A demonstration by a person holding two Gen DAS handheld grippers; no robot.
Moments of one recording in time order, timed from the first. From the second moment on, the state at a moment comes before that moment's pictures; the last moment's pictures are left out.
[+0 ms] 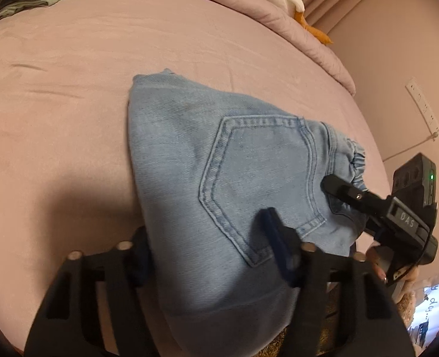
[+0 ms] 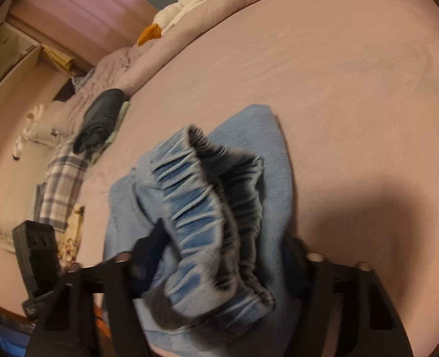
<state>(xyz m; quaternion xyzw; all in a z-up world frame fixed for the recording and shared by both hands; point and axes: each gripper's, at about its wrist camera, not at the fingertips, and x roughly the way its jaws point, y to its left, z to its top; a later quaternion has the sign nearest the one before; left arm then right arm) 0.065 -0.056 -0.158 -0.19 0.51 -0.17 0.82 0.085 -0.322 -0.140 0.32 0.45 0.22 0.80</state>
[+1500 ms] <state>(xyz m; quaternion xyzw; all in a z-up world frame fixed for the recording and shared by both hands) 0.096 -0.009 -0.085 -0.15 0.42 -0.15 0.88 0.103 -0.253 -0.049 0.23 0.39 0.17 0.88</state>
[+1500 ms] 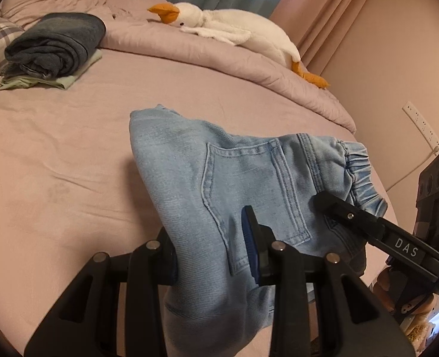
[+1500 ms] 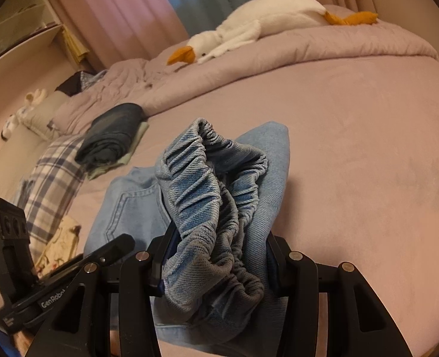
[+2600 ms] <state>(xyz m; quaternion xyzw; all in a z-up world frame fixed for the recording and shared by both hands) 0.100 -0.007 -0.122 -0.18 0.46 -0.11 0.86 0.114 -0.274 -0.087 0.23 0.45 0.11 0.86</state>
